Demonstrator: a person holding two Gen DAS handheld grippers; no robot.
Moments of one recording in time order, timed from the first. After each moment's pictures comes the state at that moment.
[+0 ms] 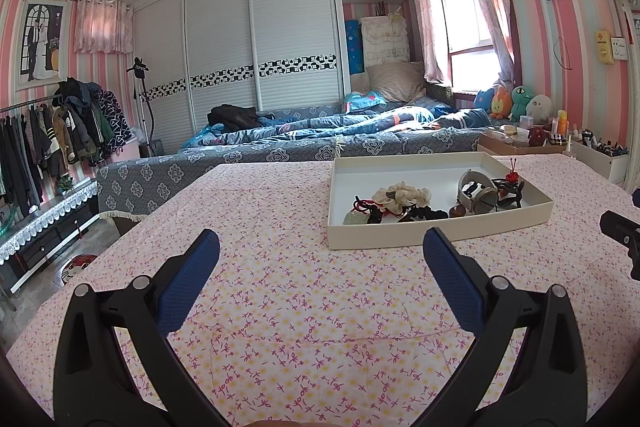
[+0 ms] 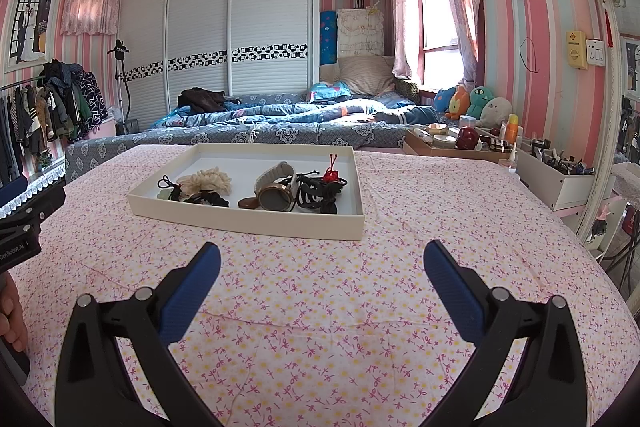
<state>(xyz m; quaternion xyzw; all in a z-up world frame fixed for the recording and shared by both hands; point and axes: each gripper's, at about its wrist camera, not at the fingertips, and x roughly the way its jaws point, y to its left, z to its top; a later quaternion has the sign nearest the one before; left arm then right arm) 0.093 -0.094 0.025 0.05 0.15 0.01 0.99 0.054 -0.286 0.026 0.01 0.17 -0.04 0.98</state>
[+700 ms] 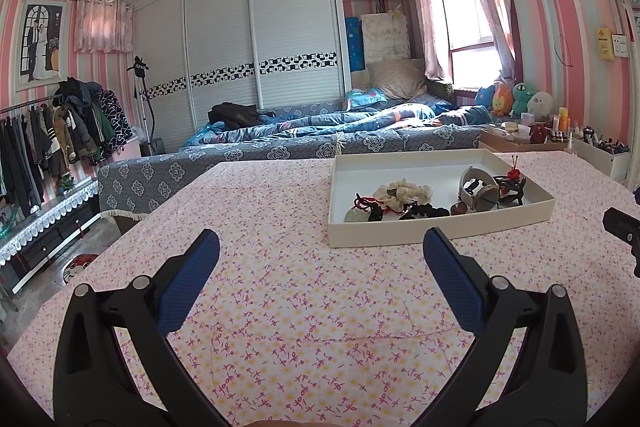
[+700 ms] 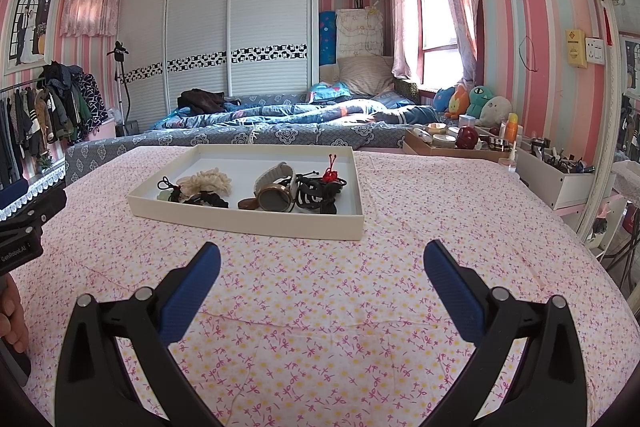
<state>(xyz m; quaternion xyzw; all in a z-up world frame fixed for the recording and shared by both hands) 0.098 -0.094 0.021 0.05 0.15 0.01 0.99 0.054 -0.286 0.025 0.02 0.17 -0.04 0.98</state>
